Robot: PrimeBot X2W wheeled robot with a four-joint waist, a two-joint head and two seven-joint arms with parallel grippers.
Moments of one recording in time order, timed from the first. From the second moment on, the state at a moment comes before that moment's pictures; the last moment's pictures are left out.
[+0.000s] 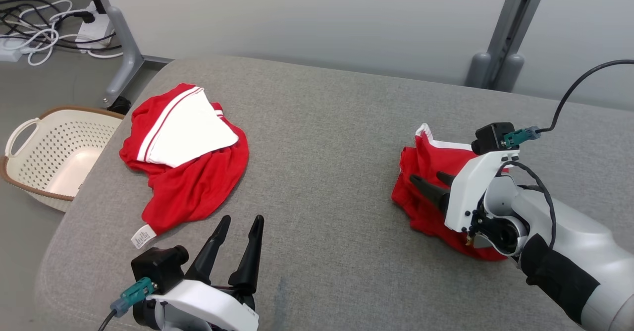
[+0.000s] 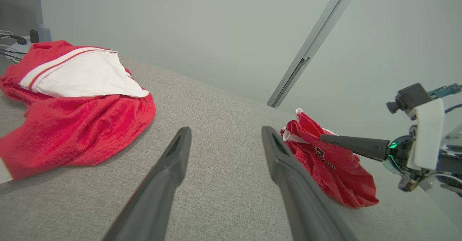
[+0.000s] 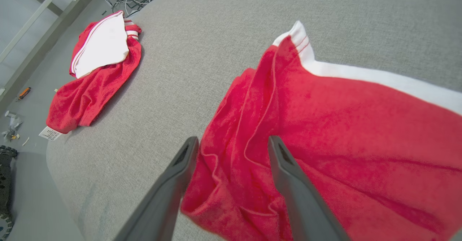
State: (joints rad) left arm -0.15 0.33 -0.65 0.08 -0.91 0.21 -0.25; right arm -0.91 -0.29 1.25 0.92 1.43 0.13 0.11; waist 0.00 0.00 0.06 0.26
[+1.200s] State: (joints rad) left arm 0.01 0.23 -0.33 -0.01 -0.61 0.17 -0.26; right arm -0.50 -0.42 0.49 0.68 0.89 0.13 -0.26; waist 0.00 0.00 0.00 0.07
